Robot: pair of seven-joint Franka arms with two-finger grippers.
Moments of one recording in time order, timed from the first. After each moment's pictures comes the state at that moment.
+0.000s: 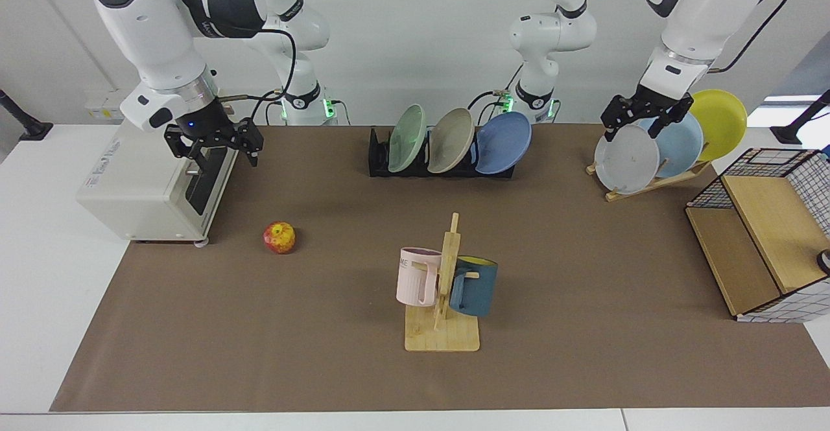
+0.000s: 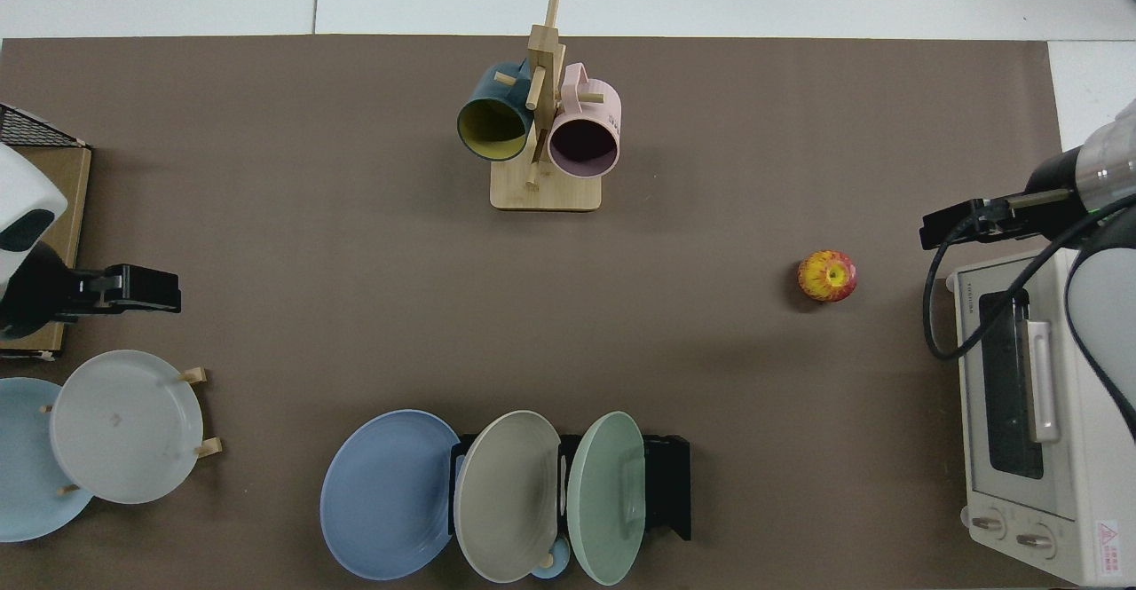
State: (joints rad) left arm 0.02 -0.13 -0.05 -1.79 -0.01 1.65 -0.07; right arm 0.01 0.05 0.00 -1.62 0.01 1.67 -0.07
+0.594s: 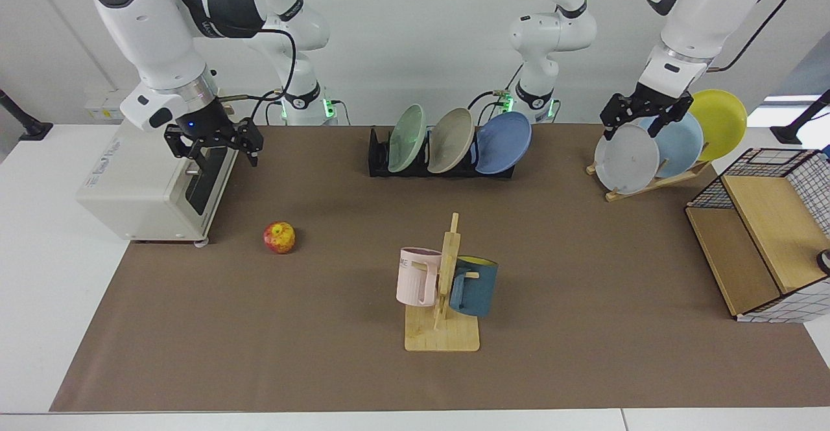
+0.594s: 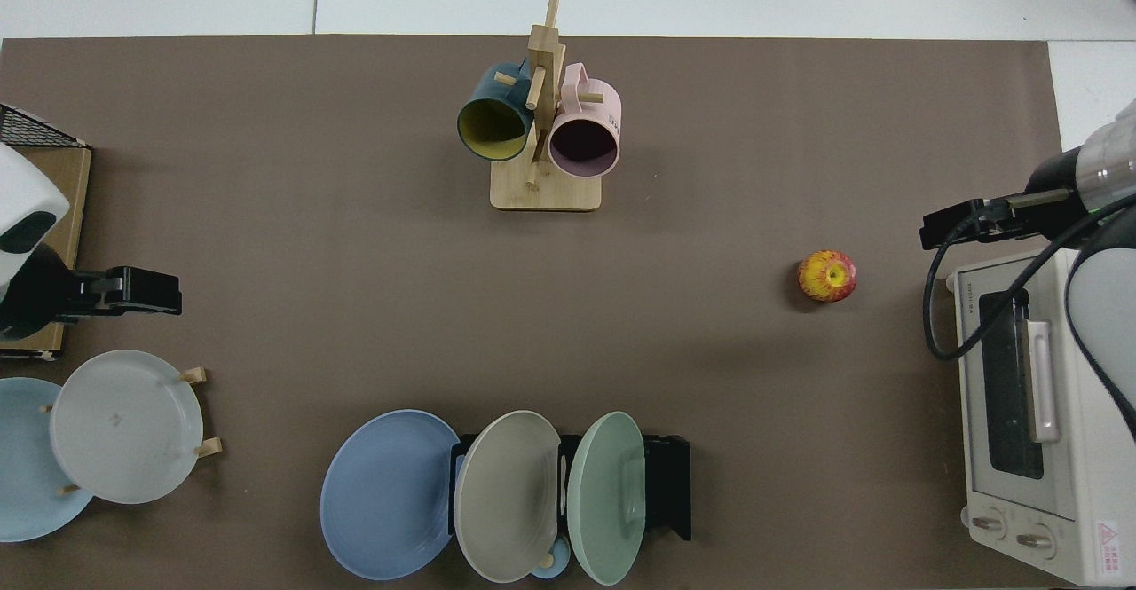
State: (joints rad) left arm 0.02 -0.13 -0.05 -1.78 -0.01 1.64 -0.06; right arm 0.01 0.05 0.00 -1.62 0.01 1.67 -0.07
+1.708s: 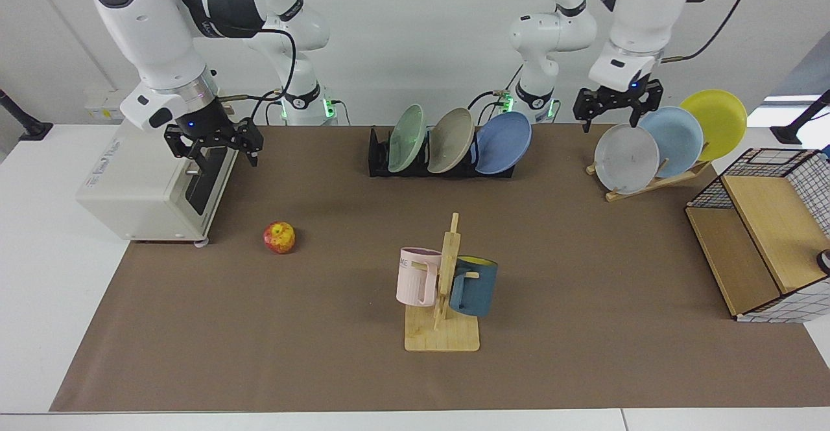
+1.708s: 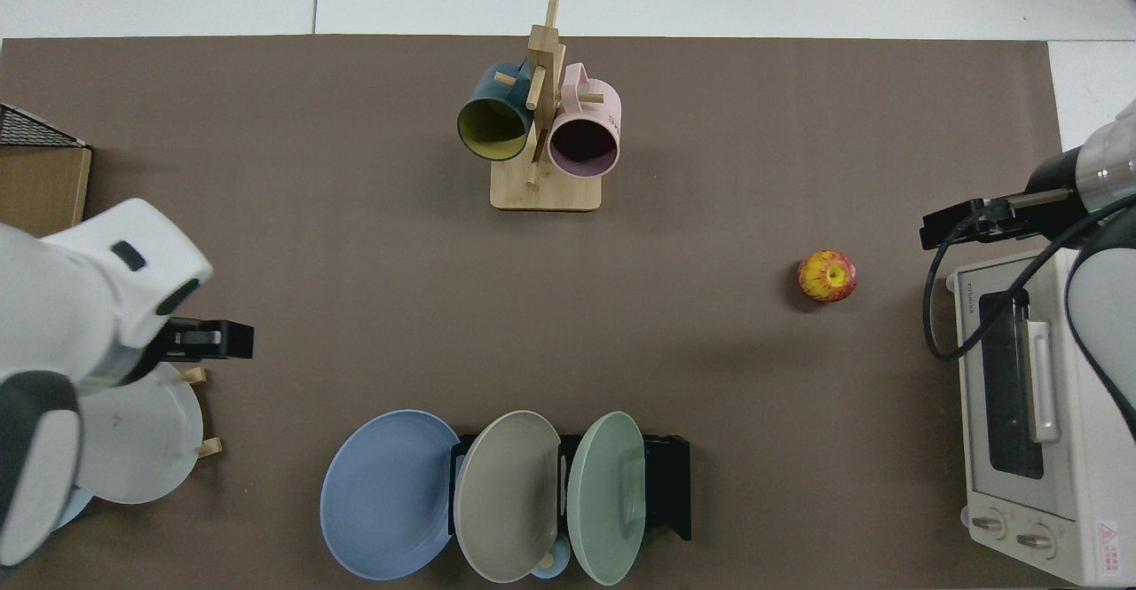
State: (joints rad) left arm 0.00 -0.21 -0.22 -1.90 0.16 1.64 -0.17; right arm 0.01 0.05 0.00 -1.62 0.01 1.67 -0.07
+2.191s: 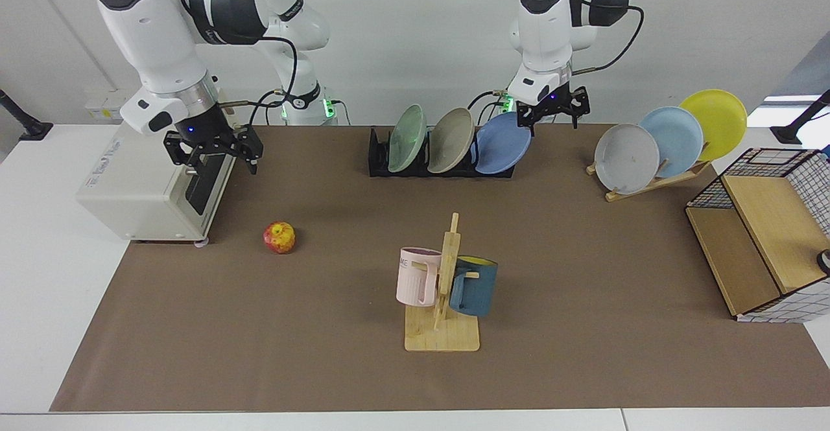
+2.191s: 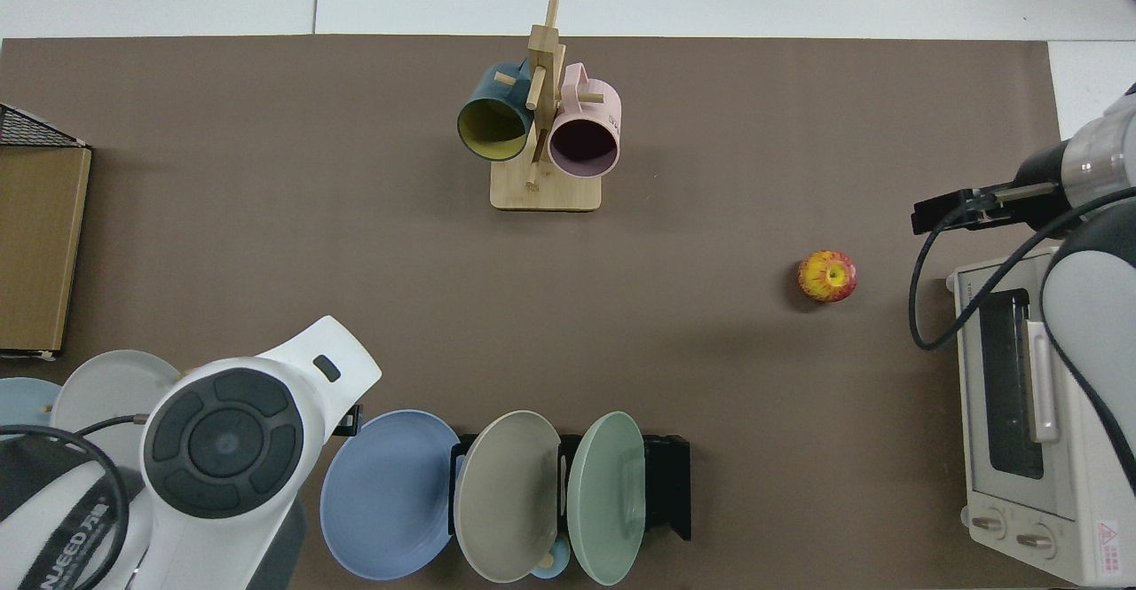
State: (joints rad) left arm -0.02 -0.34 -0.39 -2.19 0.20 1.74 -0.33; right arm 0.01 0.05 0.01 -1.67 0.01 1.78 -0.07
